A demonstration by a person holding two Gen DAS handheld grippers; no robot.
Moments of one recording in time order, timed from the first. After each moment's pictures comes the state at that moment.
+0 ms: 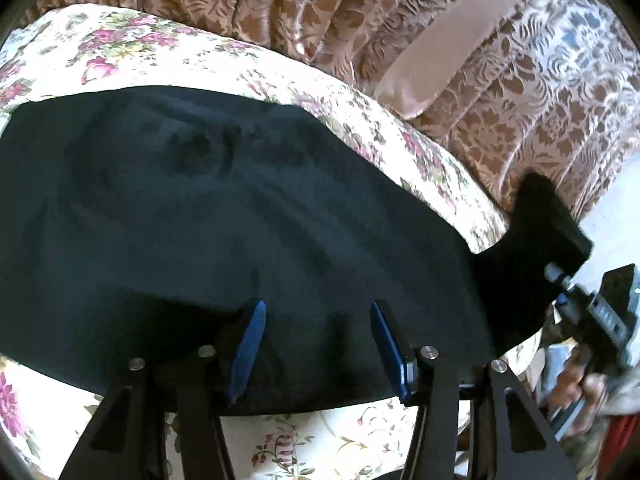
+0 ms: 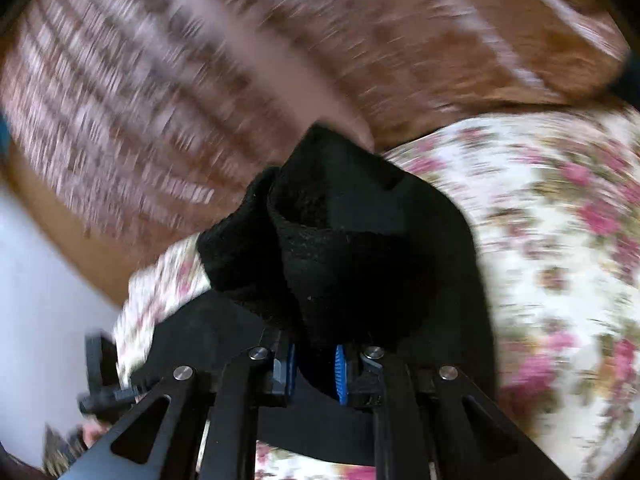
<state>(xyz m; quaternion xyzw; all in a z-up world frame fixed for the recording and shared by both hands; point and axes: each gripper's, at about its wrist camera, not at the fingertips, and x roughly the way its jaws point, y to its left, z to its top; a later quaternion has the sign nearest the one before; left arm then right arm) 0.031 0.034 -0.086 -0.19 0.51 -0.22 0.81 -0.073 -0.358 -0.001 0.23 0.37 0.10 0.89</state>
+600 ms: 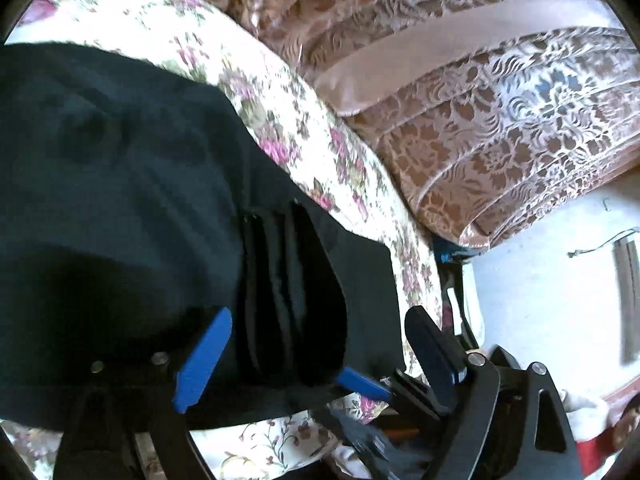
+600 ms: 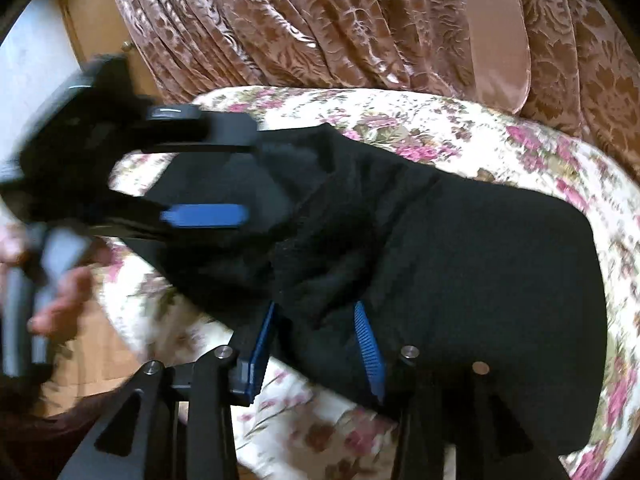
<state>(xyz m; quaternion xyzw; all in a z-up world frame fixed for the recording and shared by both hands) 0.067 0.009 -0.082 -0.32 0.54 -0.33 0.70 -0.072 -0.181 -0.055 0.03 0.48 0.20 0.85</state>
